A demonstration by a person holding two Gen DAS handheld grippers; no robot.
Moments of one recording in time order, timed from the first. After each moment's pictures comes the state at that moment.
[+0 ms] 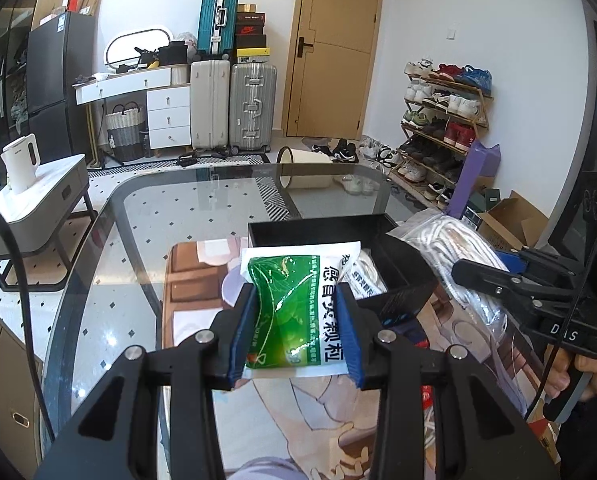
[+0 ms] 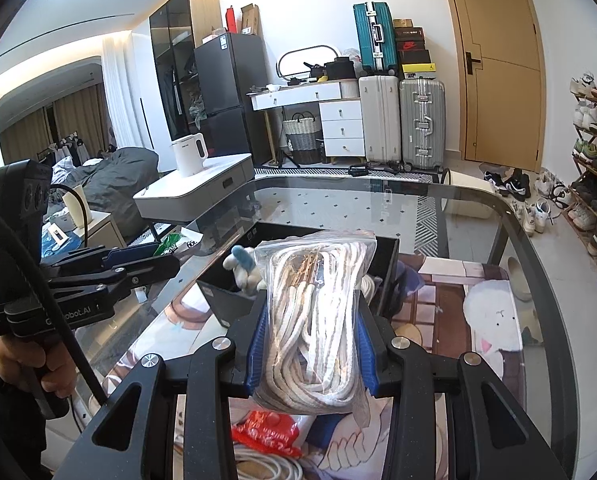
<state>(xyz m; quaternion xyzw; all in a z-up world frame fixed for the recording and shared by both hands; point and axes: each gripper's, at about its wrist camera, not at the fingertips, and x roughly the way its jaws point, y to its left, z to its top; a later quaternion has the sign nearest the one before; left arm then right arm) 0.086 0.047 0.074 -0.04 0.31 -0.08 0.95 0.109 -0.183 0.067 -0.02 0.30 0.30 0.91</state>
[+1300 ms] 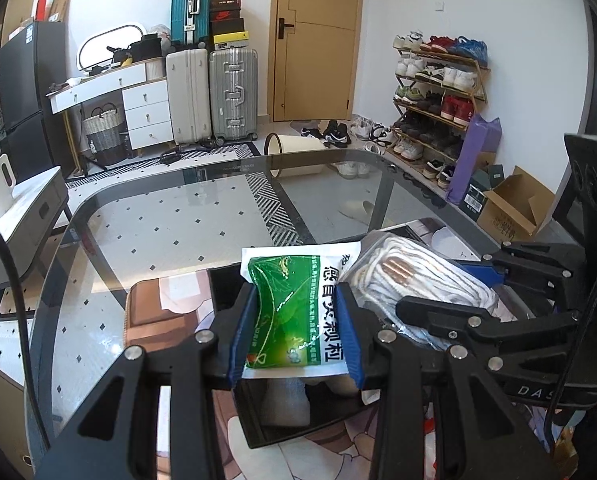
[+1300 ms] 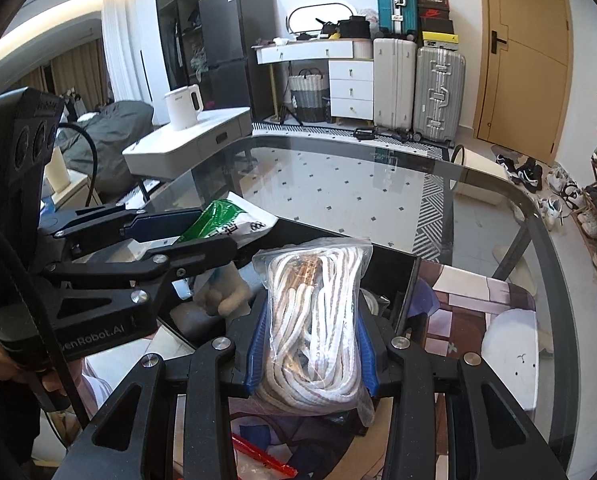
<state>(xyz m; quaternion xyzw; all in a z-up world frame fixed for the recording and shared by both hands) 0.179 0.020 0.053 0.00 0.34 -0.10 0.94 0.199 -0.129 0.049 -0.09 0.37 0.31 0.87</state>
